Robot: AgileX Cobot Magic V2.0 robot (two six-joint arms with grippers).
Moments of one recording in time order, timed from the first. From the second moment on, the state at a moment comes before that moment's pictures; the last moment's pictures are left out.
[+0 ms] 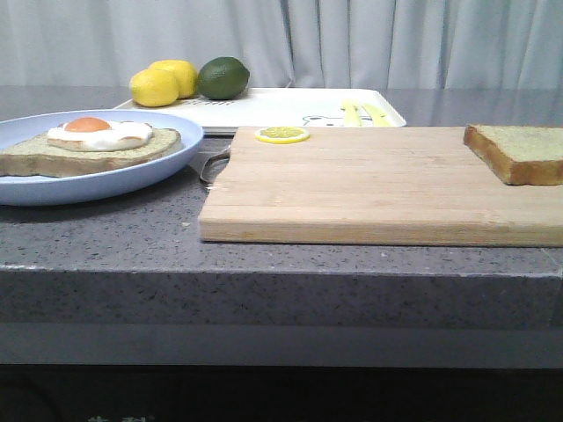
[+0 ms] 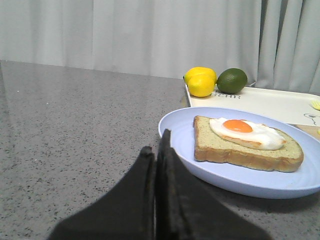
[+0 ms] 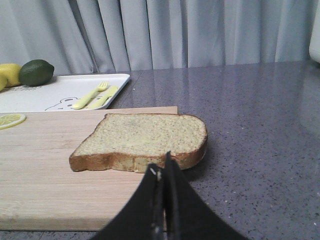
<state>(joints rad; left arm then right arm) -0.04 0.00 0.00 -0.03 0.05 -0.07 0.01 -0.01 0.03 0.17 0.03 -0.06</state>
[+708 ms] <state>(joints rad) -0.04 0.00 0.00 -0.03 0.05 -0.07 0.01 -0.01 0.03 0.17 0.03 -0.06</state>
